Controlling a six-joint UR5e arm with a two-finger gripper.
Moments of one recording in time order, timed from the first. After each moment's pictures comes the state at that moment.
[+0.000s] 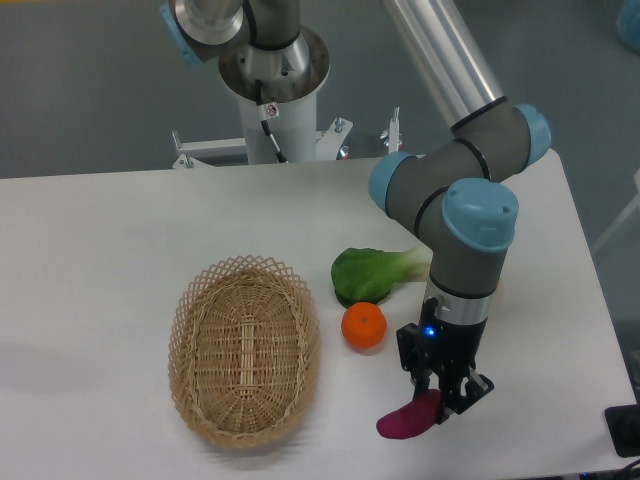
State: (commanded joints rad) arm 2.53 -2.15 -1.41 -0.76 1.26 1.41
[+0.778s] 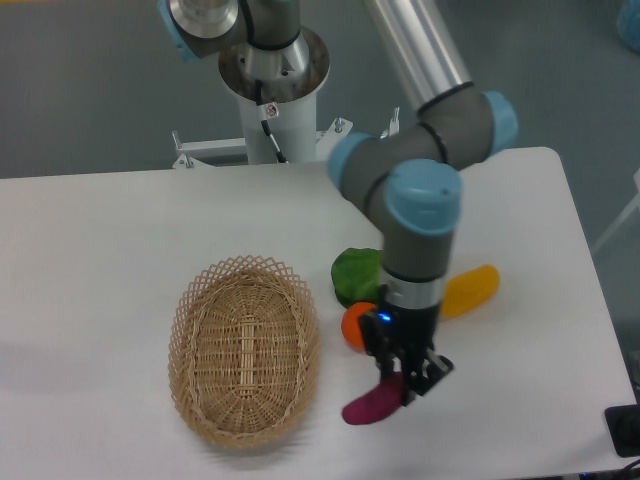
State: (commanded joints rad) arm 2.35 -1.97 -1.57 -0.76 1.47 1.16
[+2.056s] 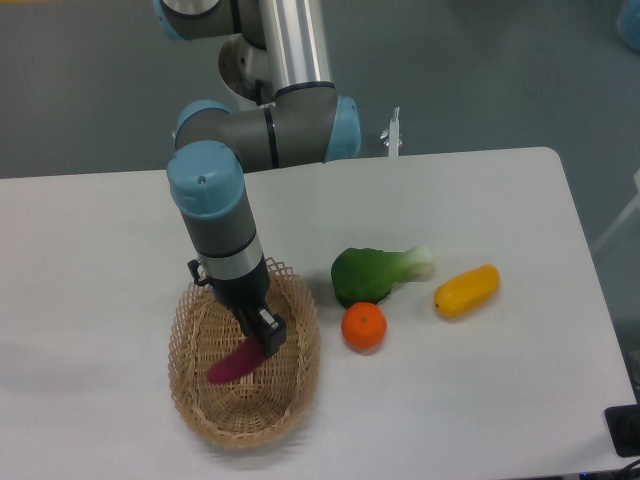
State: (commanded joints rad) arm 2.15 -1.93 -1.71 -0.76 1.65 1.05
